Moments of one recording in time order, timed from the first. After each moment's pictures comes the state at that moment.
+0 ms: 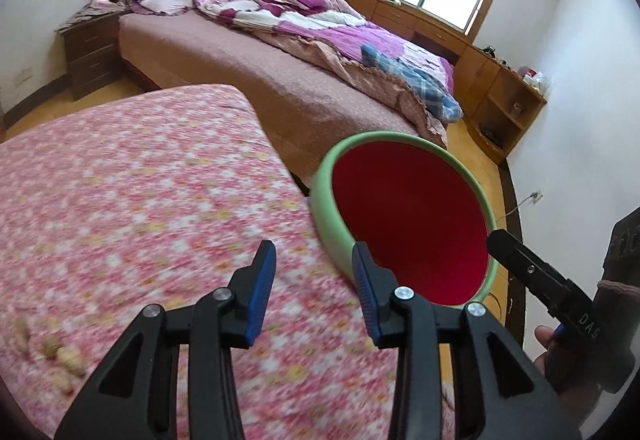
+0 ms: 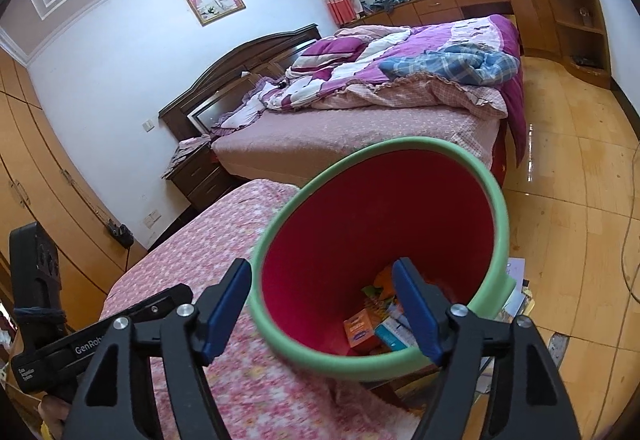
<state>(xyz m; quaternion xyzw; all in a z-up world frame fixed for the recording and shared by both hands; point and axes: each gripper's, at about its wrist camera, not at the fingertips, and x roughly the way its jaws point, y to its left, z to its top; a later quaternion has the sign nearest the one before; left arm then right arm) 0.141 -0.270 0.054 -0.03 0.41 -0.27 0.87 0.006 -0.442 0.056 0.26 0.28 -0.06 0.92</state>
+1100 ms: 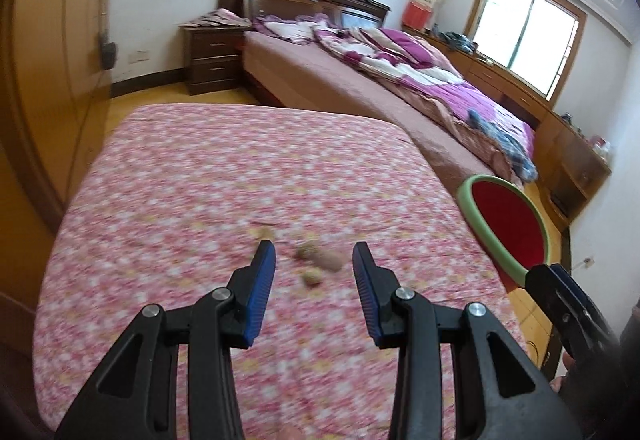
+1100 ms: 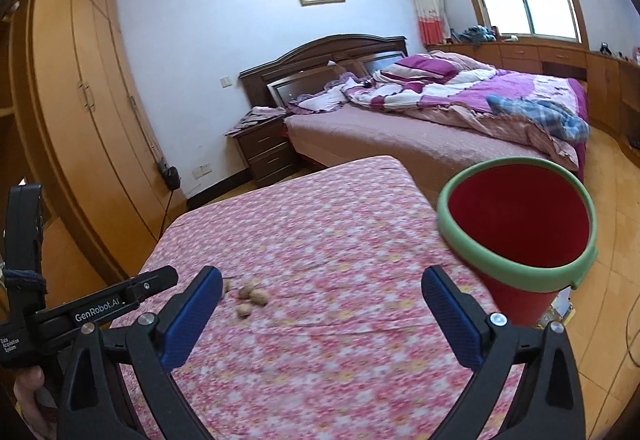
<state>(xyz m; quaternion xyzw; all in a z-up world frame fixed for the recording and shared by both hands) 0.052 -0.057 0.082 -0.08 0.36 -0.10 0.92 -0.036 -0.234 0.100 0.13 0.26 0.04 0.96</state>
